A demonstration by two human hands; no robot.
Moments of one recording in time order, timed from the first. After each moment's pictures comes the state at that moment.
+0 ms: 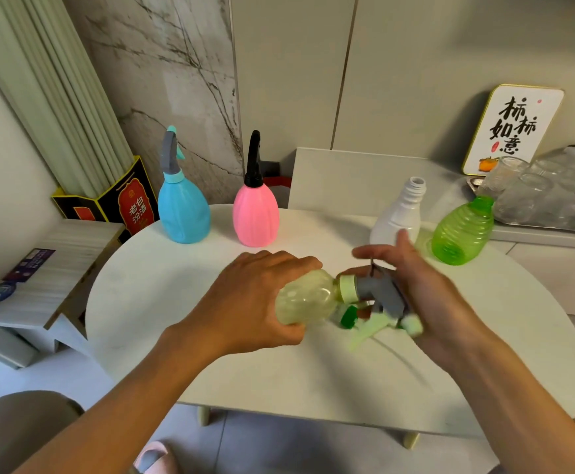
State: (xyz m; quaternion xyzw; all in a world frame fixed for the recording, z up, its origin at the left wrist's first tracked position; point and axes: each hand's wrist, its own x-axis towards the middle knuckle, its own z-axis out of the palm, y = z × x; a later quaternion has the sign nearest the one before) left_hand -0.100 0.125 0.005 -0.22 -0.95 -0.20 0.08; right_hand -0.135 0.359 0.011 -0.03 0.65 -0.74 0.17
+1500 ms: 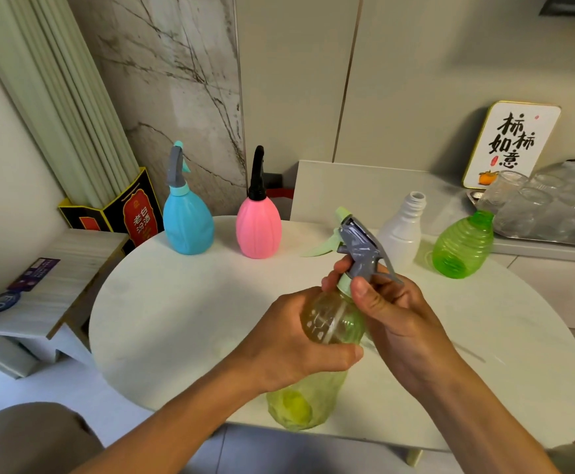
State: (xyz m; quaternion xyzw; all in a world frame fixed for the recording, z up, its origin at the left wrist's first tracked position) left_hand -0.078 0.170 0.006 -0.08 -0.78 -0.62 -0.08; right_hand -0.118 0.331 0.007 -0.18 0.54 -0.81 0.13
